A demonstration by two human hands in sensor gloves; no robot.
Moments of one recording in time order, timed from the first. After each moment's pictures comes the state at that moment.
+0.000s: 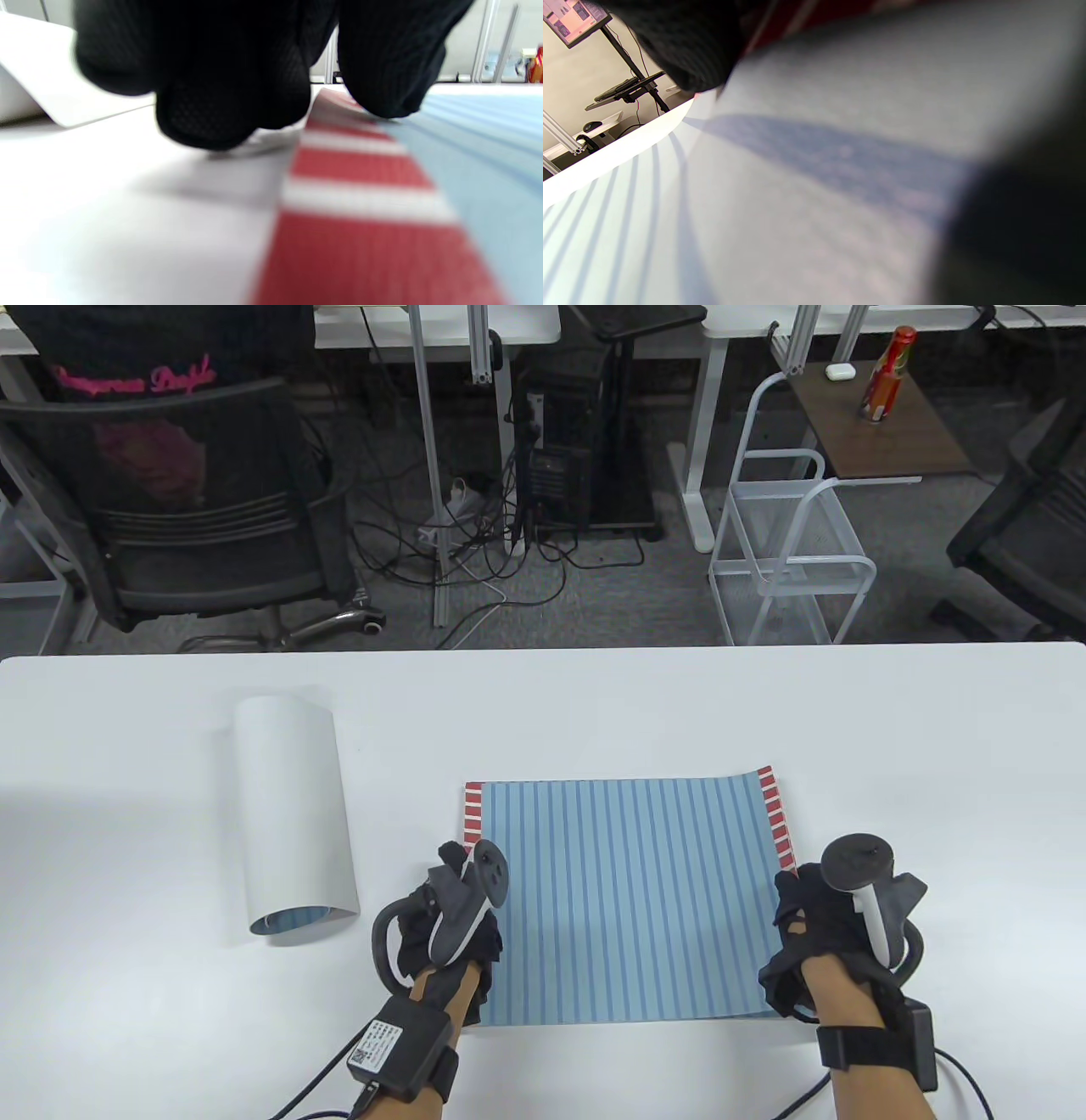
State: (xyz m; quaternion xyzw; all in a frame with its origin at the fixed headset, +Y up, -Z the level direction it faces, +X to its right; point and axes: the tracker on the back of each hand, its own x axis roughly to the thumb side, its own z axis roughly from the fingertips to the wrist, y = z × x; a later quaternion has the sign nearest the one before) left_hand -0.113 -0.749 -0.307 -0.05 0.13 -0.05 0.99; right_hand 0.290 -0.751 -0.297 -0.30 0.08 0.92 0.24
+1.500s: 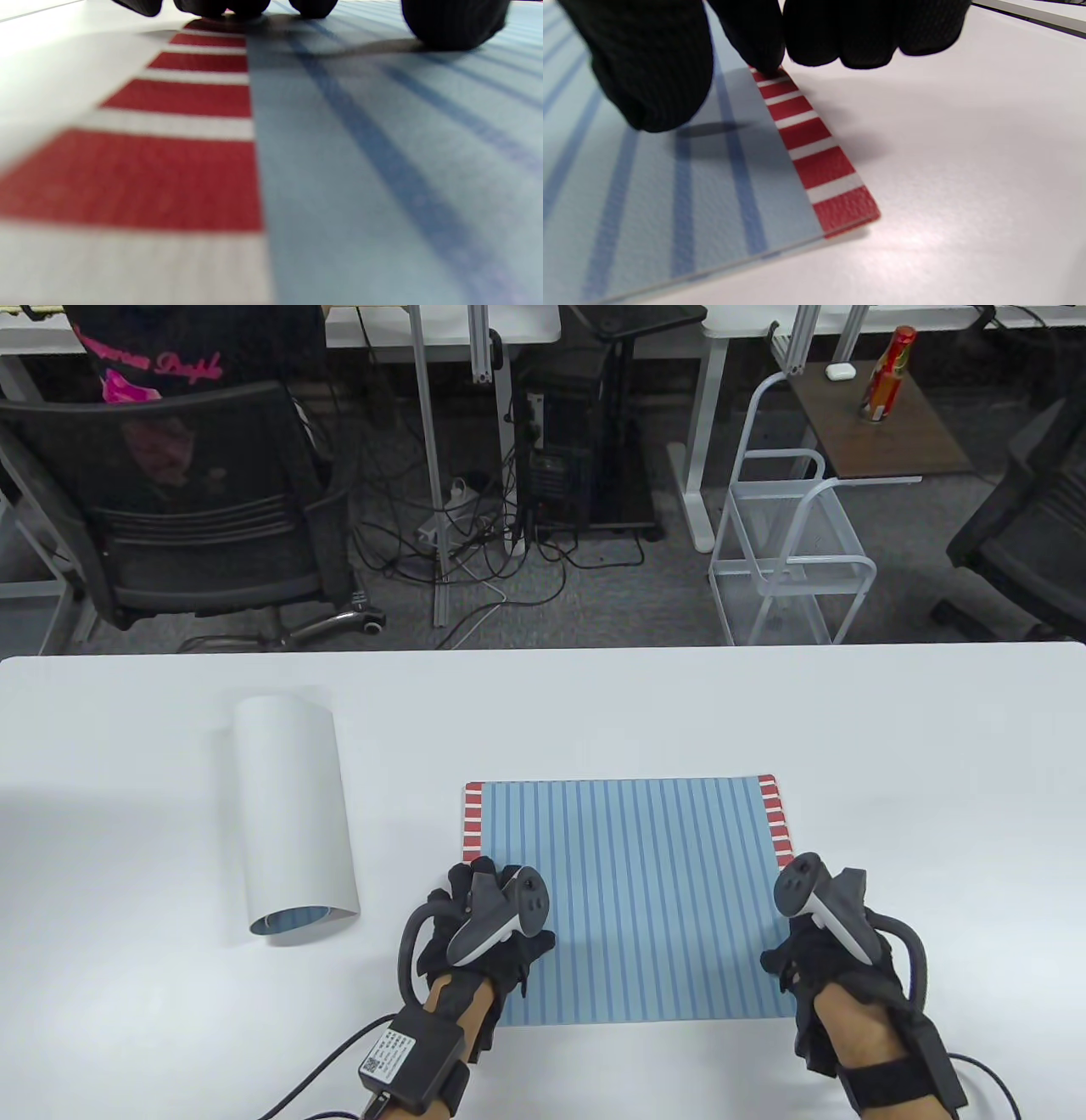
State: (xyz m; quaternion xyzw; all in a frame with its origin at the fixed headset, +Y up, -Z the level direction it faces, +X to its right) left_hand -0.088 -0.772 -0.298 -0.19 -0.03 -0.02 0.98; right_hand 0.258 -0.740 -0.276 -0.19 0.22 0.96 0.01
